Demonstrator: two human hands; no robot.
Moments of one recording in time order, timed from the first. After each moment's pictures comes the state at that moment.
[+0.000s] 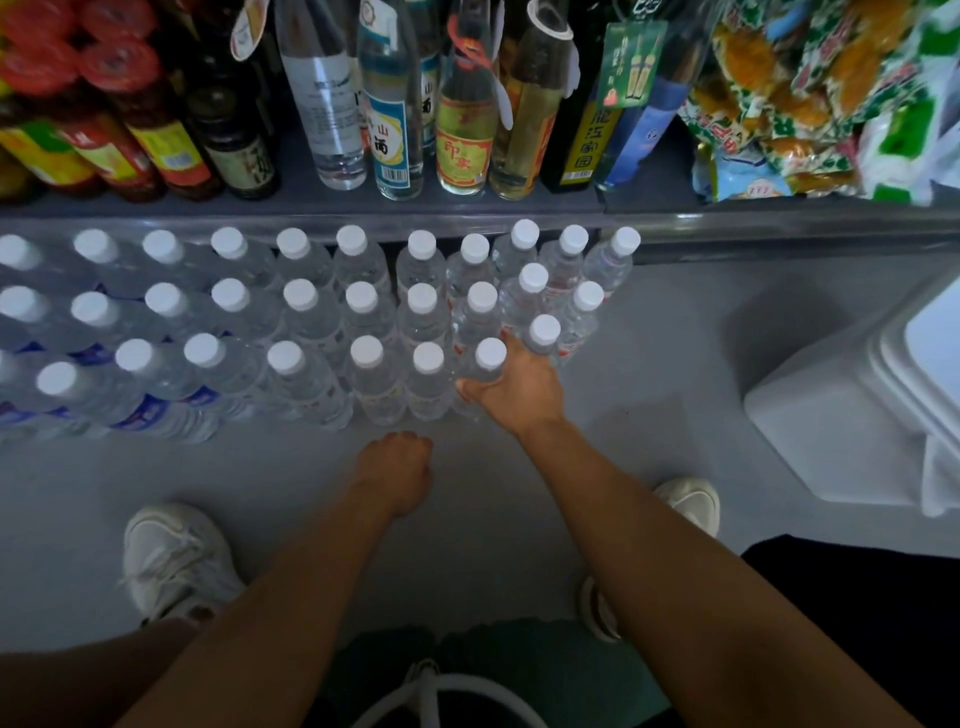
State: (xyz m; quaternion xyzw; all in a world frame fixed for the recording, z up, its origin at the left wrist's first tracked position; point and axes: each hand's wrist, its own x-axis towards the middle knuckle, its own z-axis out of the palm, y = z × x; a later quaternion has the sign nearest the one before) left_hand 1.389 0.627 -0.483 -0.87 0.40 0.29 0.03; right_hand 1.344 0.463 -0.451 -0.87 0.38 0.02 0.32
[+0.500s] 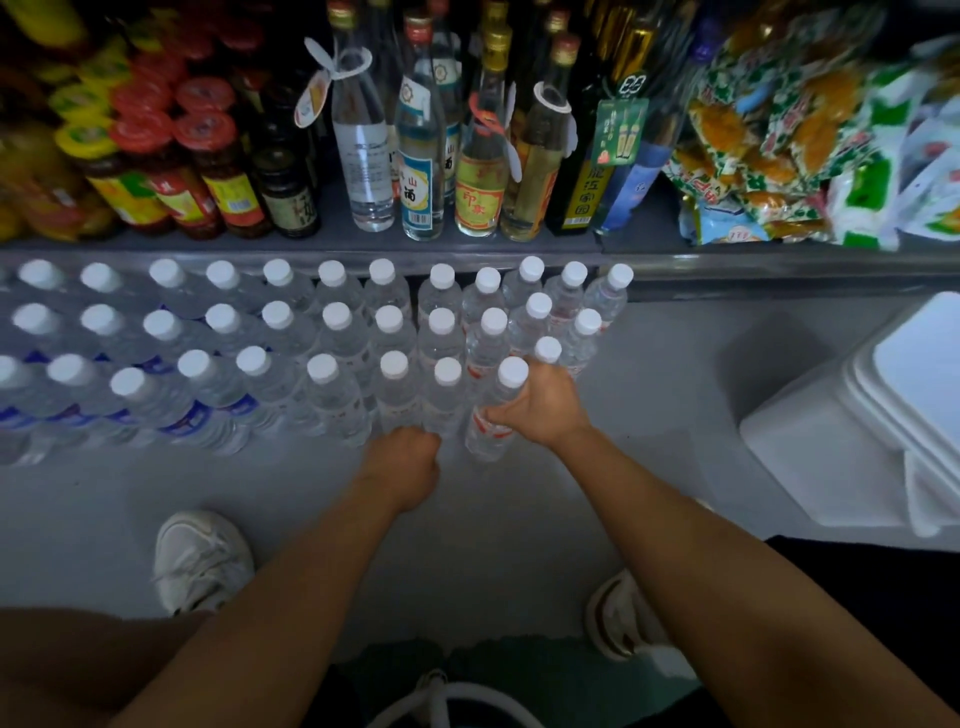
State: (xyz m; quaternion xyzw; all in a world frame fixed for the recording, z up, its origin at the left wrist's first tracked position) left_hand 1.394 0.637 -0.444 -0.88 0.41 0.24 0.02; right_hand 1.325 0.458 -0.423 -0.90 0.30 0.00 0.31
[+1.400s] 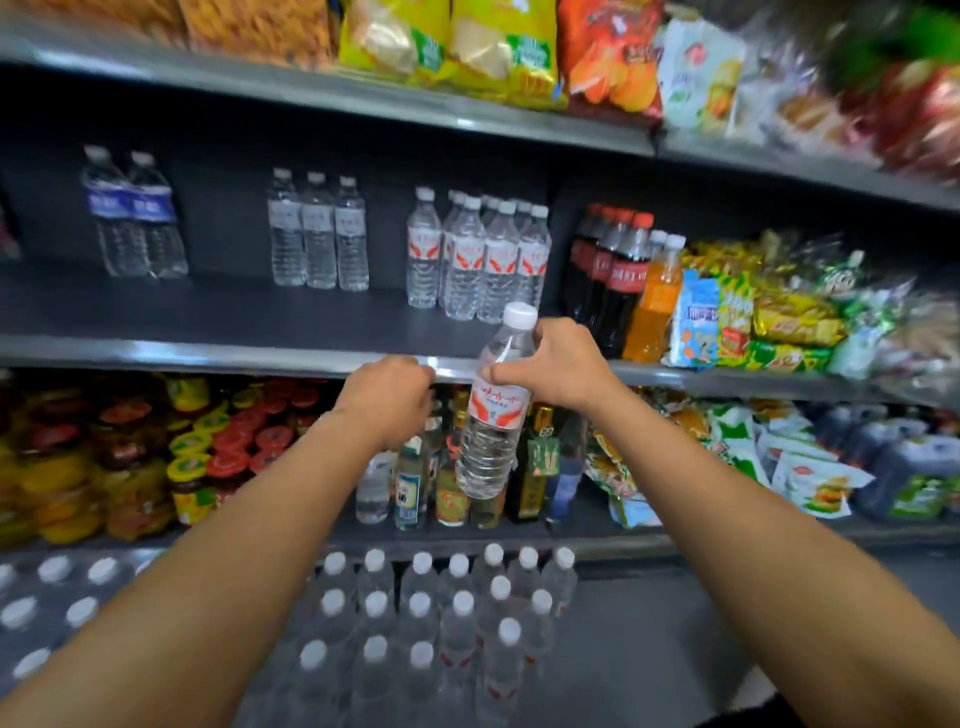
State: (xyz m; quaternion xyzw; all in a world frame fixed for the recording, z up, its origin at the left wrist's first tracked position) left_hand 1.495 0.585 -0.082 -0.88 0.43 -0.18 -0.06; right_hand 1.378 0.422 -0.034 -0.92 0.17 -0.25 0.25
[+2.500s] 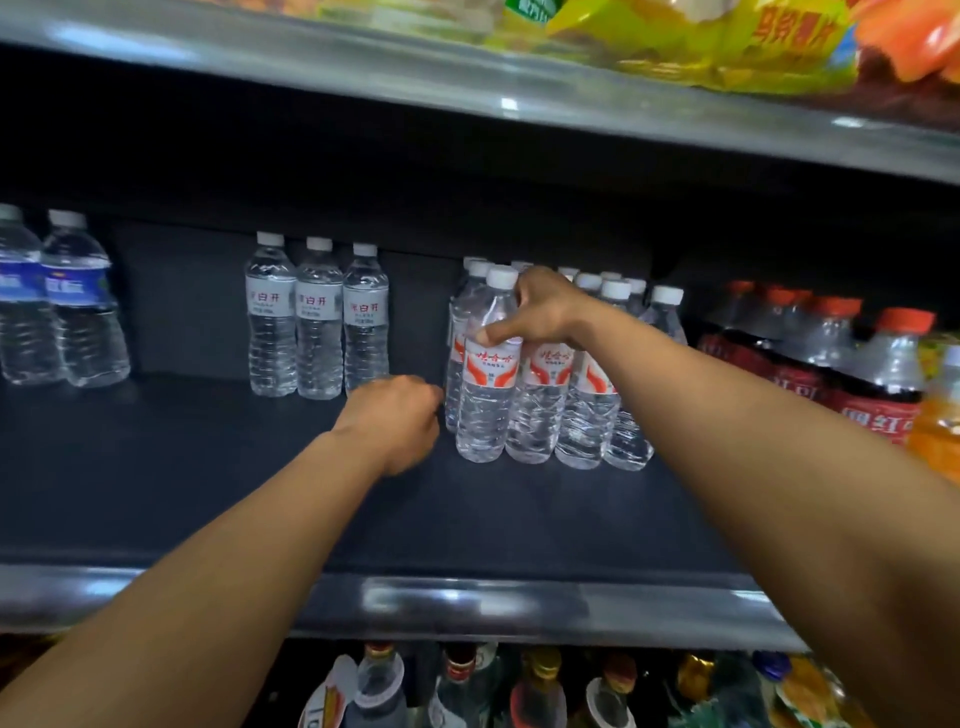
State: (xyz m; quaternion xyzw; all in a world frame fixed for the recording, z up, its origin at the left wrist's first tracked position) left_hand 1.778 0.462 -0.049 -0.90 0.39 -0.20 -0.03; right_hand 1.735 0.292 0.052 -0.95 0.13 -0.16 0.23
